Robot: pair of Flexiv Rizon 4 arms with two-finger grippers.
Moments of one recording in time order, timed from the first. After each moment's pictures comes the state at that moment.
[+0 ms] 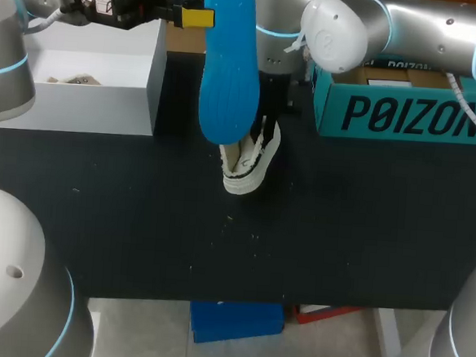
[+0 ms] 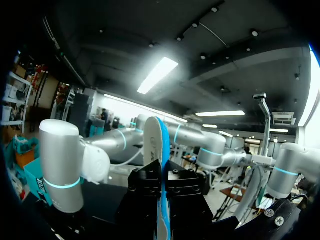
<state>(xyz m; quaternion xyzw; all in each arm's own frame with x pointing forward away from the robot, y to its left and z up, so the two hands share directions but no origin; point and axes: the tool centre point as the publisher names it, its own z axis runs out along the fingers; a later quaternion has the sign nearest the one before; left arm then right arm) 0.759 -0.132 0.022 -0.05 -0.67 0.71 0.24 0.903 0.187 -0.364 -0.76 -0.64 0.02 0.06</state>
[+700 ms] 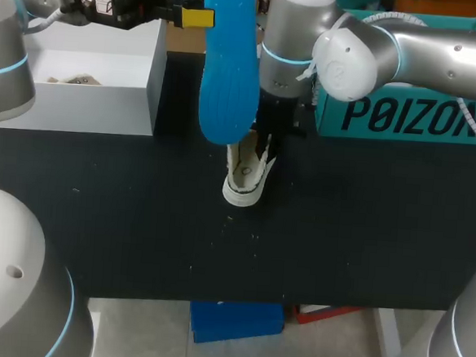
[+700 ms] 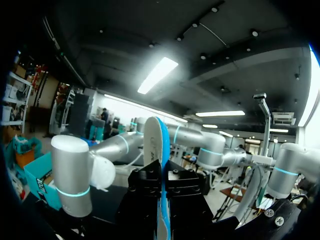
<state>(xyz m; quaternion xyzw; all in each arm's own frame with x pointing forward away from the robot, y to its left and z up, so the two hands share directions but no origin) 0.759 -0.132 0.022 -0.05 -0.67 0.71 0.24 0.890 0.173 -0.392 -0.78 -0.62 0.00 0.06</state>
